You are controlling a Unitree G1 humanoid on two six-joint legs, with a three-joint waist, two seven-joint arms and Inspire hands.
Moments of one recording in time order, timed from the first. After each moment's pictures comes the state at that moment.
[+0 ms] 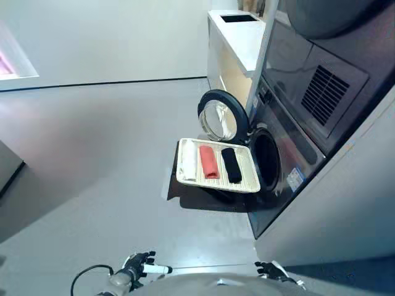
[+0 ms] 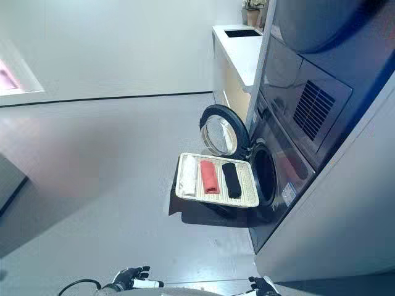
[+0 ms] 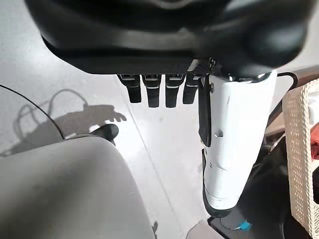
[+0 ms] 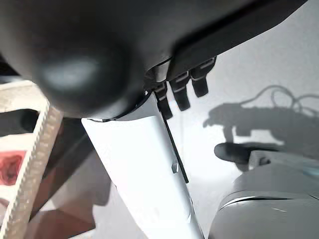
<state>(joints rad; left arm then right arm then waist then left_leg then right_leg) -0.01 0.20 -0.33 1.30 -0.05 -0.13 -0.06 0.02 -0.27 0.36 1.32 -0.07 -0.11 -0.06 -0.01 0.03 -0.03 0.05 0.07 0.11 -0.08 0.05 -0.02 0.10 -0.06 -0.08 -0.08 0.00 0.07</state>
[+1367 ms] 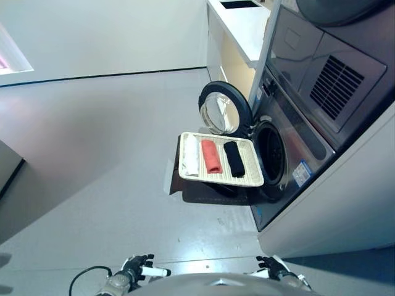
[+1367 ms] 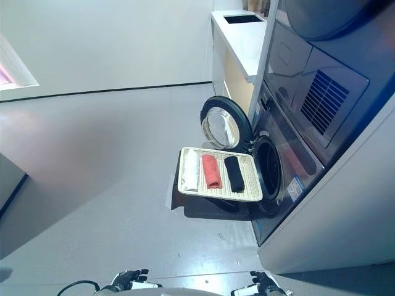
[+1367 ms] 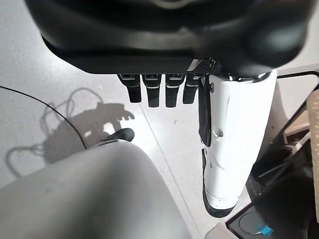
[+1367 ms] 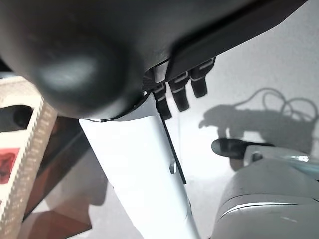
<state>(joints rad) -0.02 0.21 -0.33 1.31 -0.05 -0.11 -0.07 -0.03 -0.29 0.35 1.32 -0.07 -0.10 -0.06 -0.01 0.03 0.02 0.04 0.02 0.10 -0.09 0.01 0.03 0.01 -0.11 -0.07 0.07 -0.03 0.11</state>
